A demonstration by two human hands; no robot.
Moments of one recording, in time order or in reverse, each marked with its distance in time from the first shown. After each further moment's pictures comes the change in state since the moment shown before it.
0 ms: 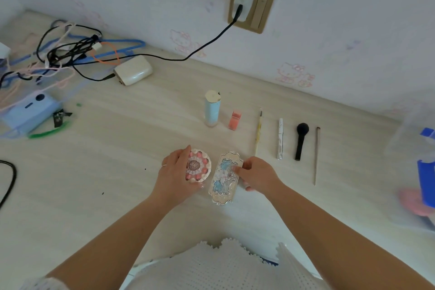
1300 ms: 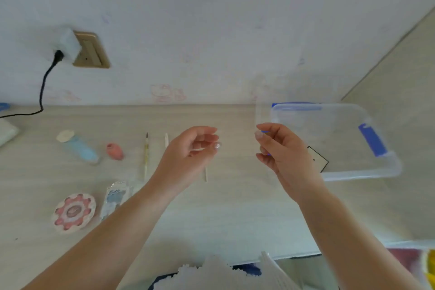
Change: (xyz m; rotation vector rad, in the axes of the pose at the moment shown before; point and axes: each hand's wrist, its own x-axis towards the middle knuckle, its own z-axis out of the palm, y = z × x) left_hand -0.040 0.302 0.030 -0.755 -0.245 0.413; right_hand -0.166 0.123 -0.213 0.964 0.478 -0.372
